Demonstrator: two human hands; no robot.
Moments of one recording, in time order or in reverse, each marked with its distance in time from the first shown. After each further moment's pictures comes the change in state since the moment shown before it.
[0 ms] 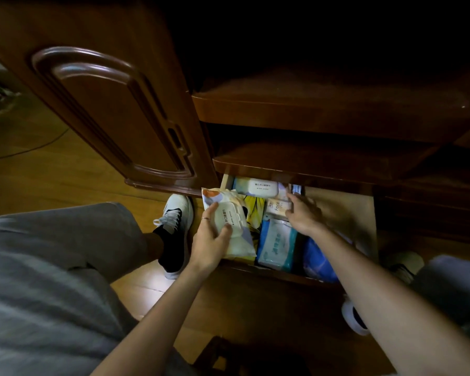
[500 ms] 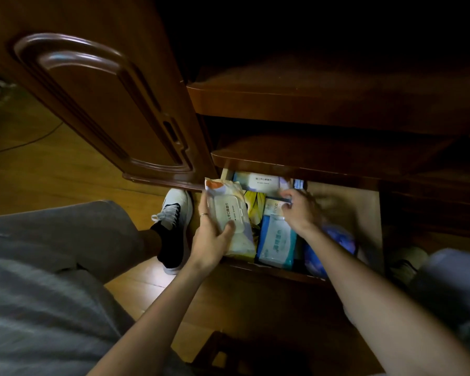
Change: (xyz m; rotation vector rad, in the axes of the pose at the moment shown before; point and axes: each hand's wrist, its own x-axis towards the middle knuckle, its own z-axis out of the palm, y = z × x) left_hand 0.011 -0.011 0.001 0.036 -0.055 0.045; right_hand -0.001 -0.010 0.016 0.195 0.214 -0.015
